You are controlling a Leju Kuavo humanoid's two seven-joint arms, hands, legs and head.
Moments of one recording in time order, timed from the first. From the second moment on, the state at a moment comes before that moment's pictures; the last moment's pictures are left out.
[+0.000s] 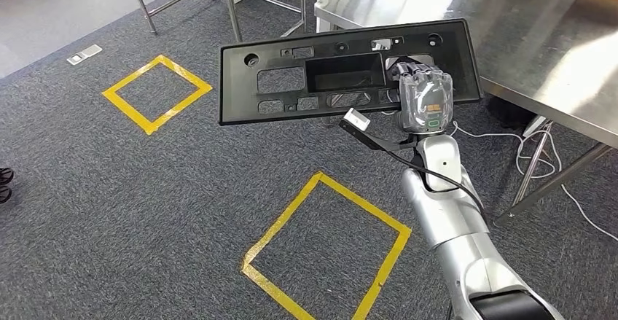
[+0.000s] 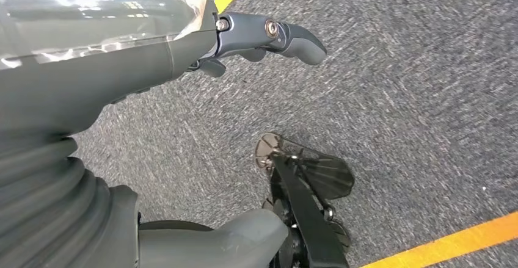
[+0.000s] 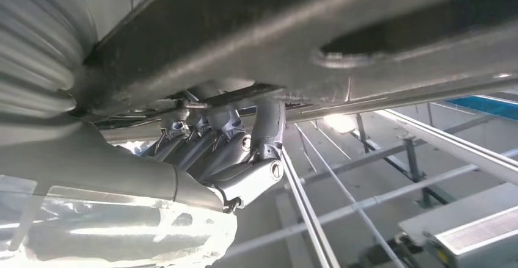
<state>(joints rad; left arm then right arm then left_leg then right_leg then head) -0.08 -0.13 0.66 -0.20 -0.25 0.20 -0.20 -0.70 -0.02 0.23 -1.02 1.44 -0.69 -0.02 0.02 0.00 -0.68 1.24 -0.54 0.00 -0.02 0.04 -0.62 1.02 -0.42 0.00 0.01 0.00</state>
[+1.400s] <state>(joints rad) -0.08 -0.13 0.68 -0.20 -0.28 0.19 -0.20 -0.69 -0.01 0.24 -1.01 1.44 -0.69 -0.01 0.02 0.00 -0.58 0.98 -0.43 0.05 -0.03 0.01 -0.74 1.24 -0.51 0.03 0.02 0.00</state>
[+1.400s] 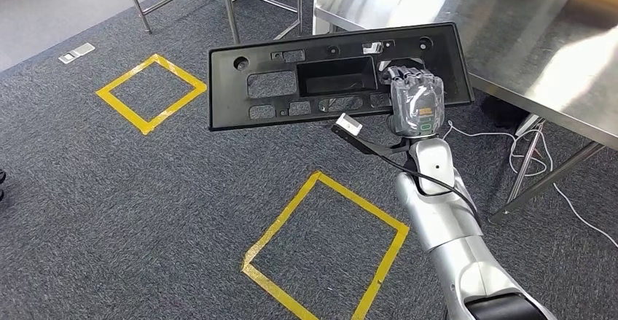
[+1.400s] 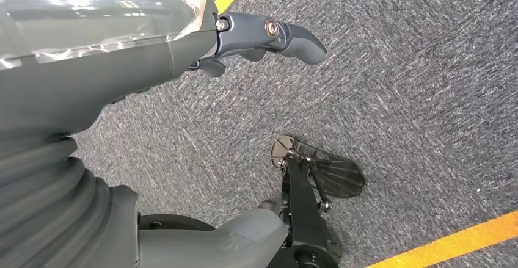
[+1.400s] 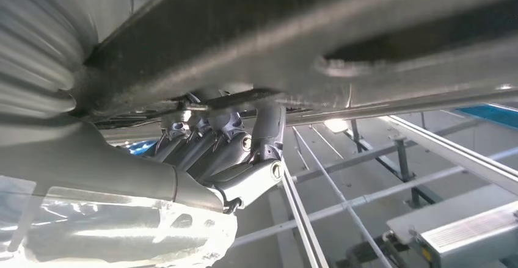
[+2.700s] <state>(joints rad) -0.08 -0.13 0.68 -0.20 -0.31 0.18 -0.19 -0.63 -0.05 0.24 -1.03 1.49 -0.70 0.02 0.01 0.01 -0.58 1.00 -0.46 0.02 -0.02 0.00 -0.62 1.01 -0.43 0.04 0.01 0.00</state>
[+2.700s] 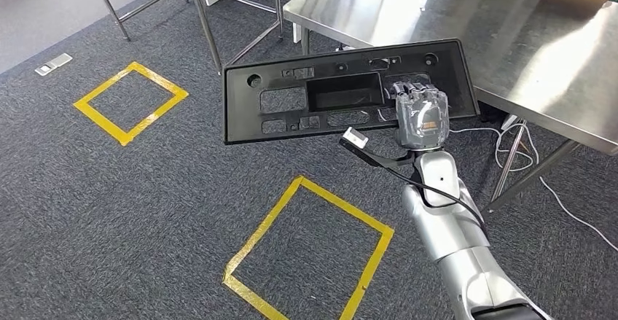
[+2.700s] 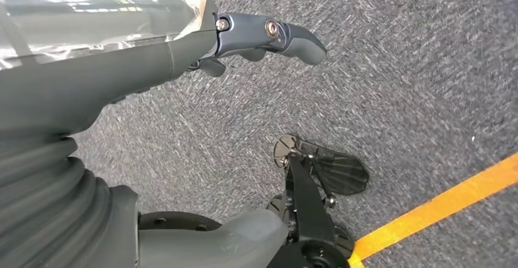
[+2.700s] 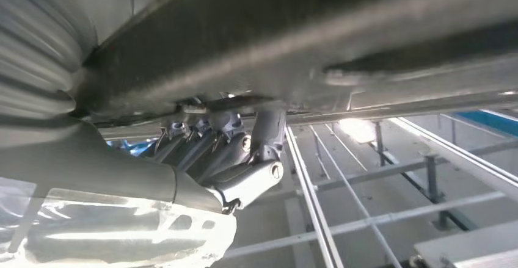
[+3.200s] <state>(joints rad) -0.08 -0.13 0.68 -0.20 -0.31 0.18 -0.19 -0.63 -0.04 0.24 -1.06 1.49 -0.70 0.02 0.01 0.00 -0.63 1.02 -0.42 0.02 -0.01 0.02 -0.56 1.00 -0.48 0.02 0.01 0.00</state>
